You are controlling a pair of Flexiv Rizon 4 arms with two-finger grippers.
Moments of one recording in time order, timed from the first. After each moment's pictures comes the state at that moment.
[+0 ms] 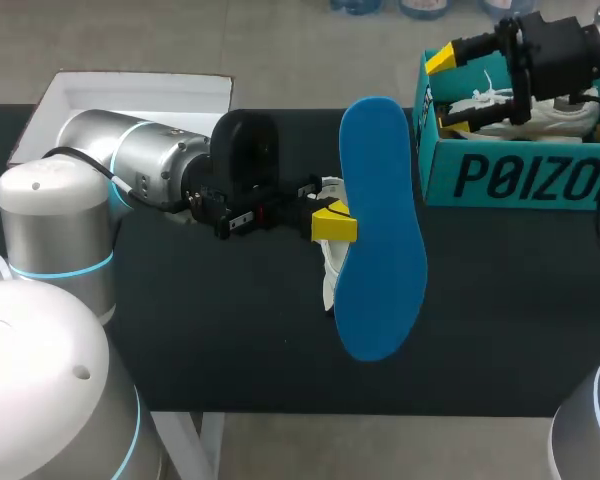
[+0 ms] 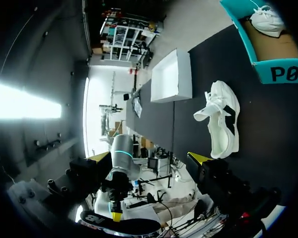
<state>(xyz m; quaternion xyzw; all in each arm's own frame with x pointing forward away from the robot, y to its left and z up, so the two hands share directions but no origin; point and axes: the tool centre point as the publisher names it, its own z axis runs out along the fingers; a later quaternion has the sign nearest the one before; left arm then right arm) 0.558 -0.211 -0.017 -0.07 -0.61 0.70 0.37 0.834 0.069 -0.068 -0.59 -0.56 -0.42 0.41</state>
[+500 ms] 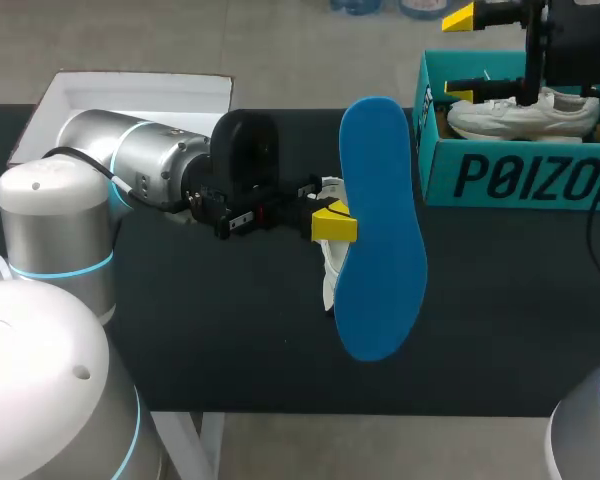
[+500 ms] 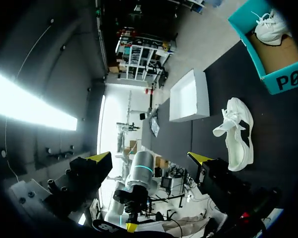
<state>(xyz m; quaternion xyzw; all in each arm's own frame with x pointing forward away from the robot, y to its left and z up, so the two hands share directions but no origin) 0.558 -0.211 -0.017 -0.07 -0.61 0.70 0.37 0.844 0.064 -0.022 -0.58 -0.51 -0.52 0.37</state>
